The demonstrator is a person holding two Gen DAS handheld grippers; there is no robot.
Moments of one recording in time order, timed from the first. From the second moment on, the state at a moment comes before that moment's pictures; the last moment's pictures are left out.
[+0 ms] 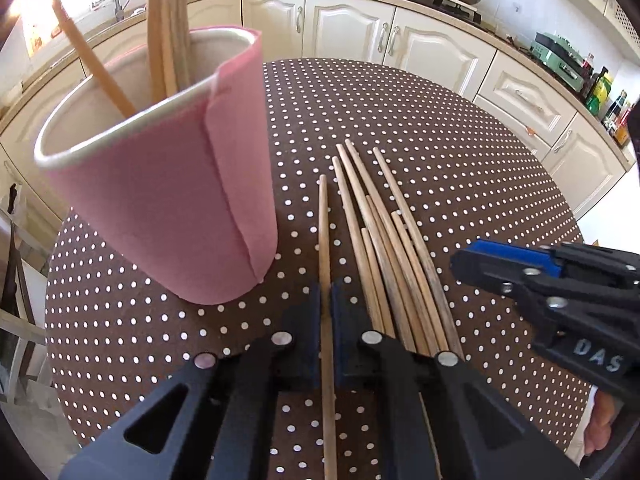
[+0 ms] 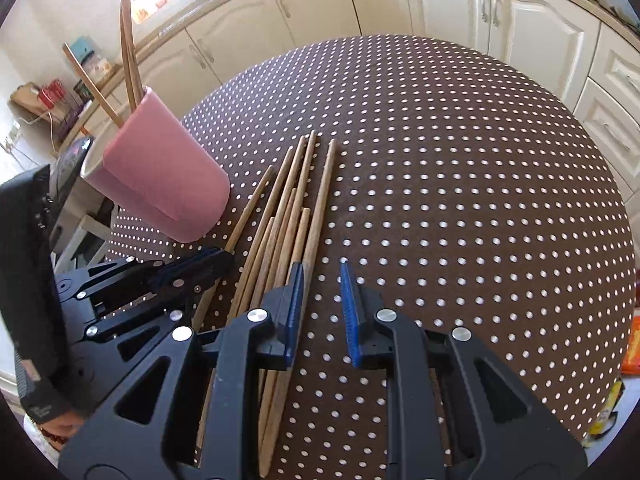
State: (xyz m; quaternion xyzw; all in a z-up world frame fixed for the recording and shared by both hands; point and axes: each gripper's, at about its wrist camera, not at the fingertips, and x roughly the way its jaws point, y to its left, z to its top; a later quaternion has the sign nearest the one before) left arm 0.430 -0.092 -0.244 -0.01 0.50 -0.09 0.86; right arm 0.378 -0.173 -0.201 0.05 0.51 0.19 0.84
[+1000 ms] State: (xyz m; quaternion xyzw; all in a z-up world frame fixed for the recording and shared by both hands) left arm 0.437 -0.054 -0.241 -0.05 0.51 -0.11 0.85; right arm 0.412 -0.096 -0.207 -0.09 0.56 0.13 0.81
